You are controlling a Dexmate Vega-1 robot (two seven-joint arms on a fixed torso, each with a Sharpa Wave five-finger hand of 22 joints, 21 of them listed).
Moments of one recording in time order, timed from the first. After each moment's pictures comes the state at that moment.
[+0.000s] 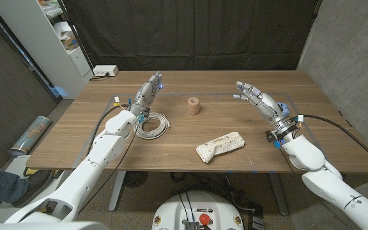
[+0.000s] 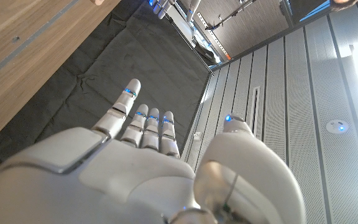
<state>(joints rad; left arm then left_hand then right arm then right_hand) 0.91 0.44 0.24 -1.48 -0.51 -0.13 -0.13 0.35 -0.02 0.25 0.04 0.21 -0.01 0.06 0.19 0.17 -0.13 0.00 0.23 0.20 -0.17 0.04 0.19 0.18 -0.17 0.00 0.41 0.17 -1.23 -0.72 -0.25 -1.66 0.29 0.75 0.03 0.47 -0.01 0.16 0.02 0.31 0.25 0.01 0.22 0.19 0.16 0.06 0.22 0.20 0.14 0.00 0.23 0.25 0.34 0.00 0.39 0.17</state>
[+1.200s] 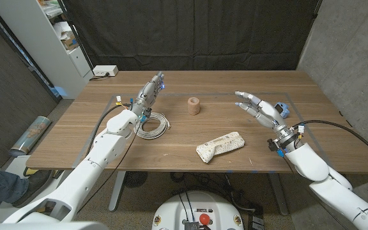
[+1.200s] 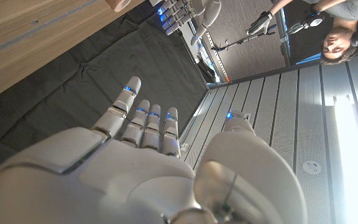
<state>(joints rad) 0.91 0.45 0.26 -1.52 -0.50 -0.11 -0.12 0.35 -0.01 0.25 0.04 0.21 0.00 0.06 0.19 0.17 -0.13 0.00 0.23 0.20 -0.16 0.04 0.19 0.18 -0.17 0.00 0.40 0.17 -1.33 -0.69 -0.15 -1.69 0.03 0.76 -0.08 0.48 -0.01 0.16 0.01 0.33 0.29 -0.01 0.22 0.19 0.22 0.05 0.23 0.20 0.21 -0.03 0.24 0.23 0.39 0.01 0.37 0.17</state>
